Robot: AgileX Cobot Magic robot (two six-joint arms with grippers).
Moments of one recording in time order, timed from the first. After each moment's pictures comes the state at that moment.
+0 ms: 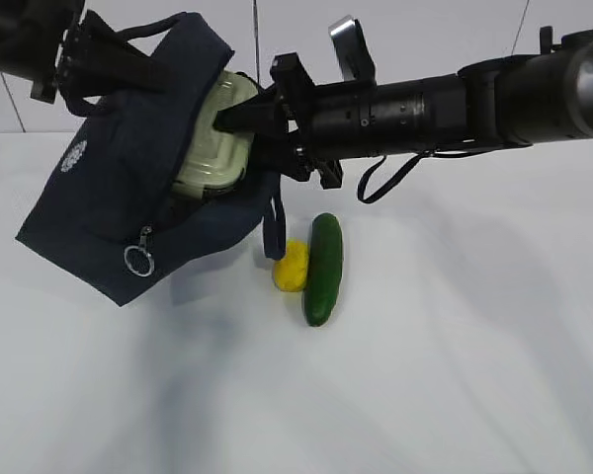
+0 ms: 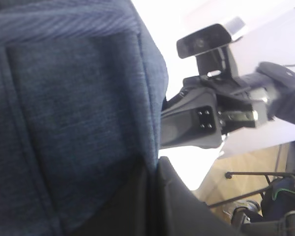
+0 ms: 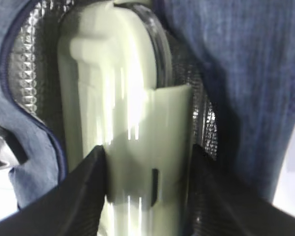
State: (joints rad) left arm -0.06 1.76 -1.38 -1.20 1.12 0.76; right arm 0.35 2.03 -1.41 1.73 0.91 -0.89
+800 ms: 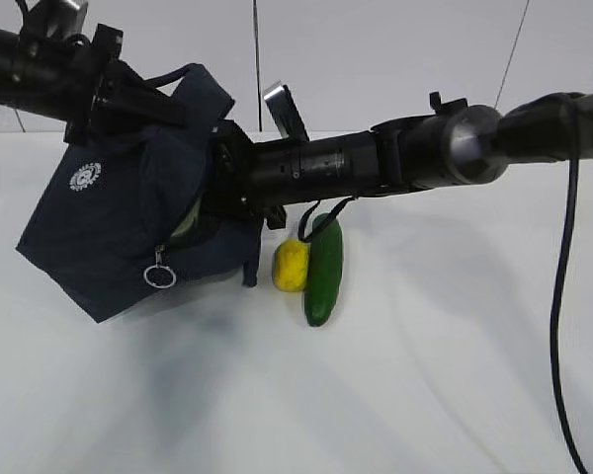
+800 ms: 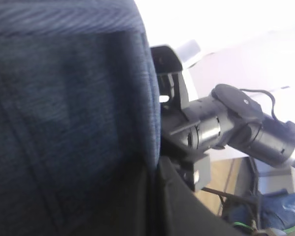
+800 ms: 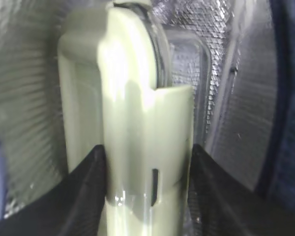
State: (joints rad) left arm -0.06 1.91 -1.38 -1.31 1.09 0.78; right arm 0.43 2.31 -1.65 1.74 0.92 -0.89
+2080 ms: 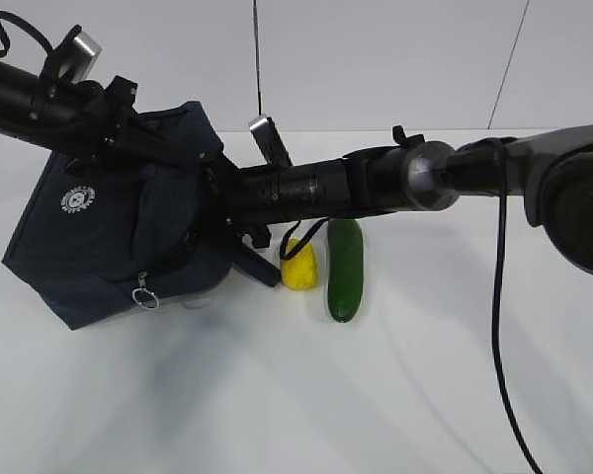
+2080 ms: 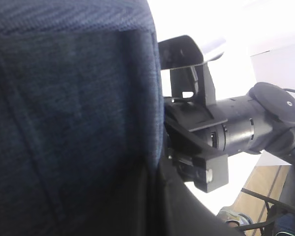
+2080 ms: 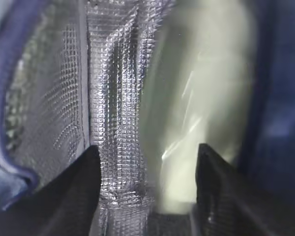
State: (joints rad) left arm -0.06 1.99 -1.38 -1.21 1.00 0.78; right arm 0.45 2.50 -1.82 1.75 0.88 -0.83
